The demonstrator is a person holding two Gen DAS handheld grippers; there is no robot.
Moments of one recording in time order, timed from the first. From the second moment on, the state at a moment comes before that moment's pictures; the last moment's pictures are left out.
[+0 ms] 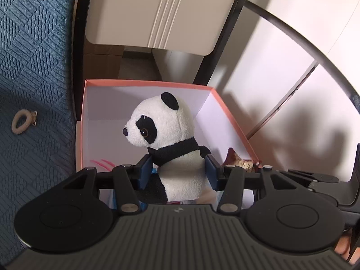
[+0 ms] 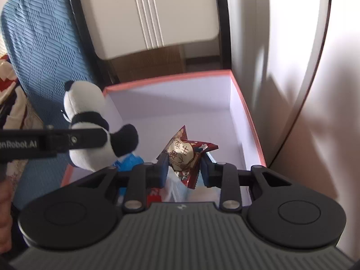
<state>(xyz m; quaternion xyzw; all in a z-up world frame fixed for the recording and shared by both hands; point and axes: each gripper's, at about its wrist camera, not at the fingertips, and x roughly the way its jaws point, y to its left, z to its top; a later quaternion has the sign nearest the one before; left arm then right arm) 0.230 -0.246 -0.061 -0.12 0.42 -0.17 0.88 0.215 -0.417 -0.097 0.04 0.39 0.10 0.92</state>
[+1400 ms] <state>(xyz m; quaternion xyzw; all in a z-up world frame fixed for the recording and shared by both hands) 0.128 -0.172 0.072 -0.11 0.24 -0.16 0.95 0.145 -0.377 -0.002 0.04 0.28 0.11 0.95</state>
